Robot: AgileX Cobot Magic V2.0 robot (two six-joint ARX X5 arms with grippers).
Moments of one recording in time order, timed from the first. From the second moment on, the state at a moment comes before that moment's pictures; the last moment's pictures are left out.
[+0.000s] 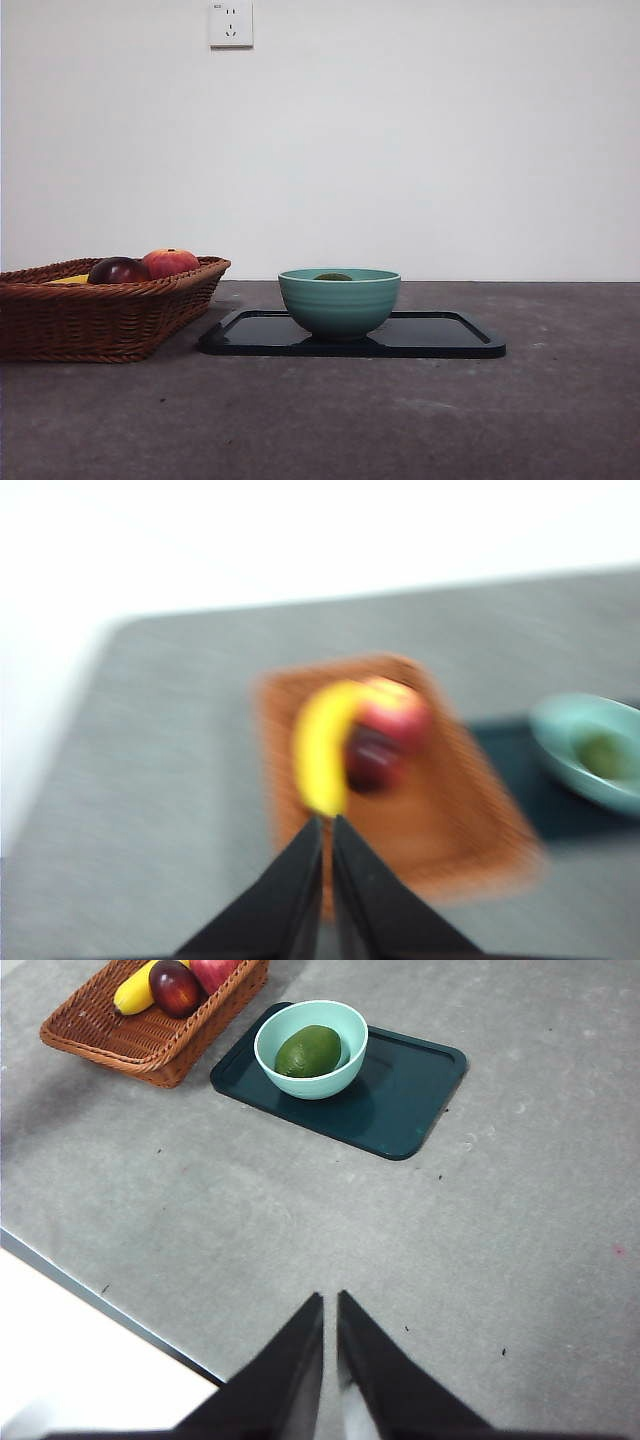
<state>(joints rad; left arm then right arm) -0.22 0.35 0.78 -0.71 -0.16 0.03 0.65 0.39 1.06 -1.27 0.03 0.23</state>
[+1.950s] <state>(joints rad) -0.03 0.00 0.03 -0.18 -0.03 -0.05 0.65 0.39 1.06 -1.27 0.03 0.23</state>
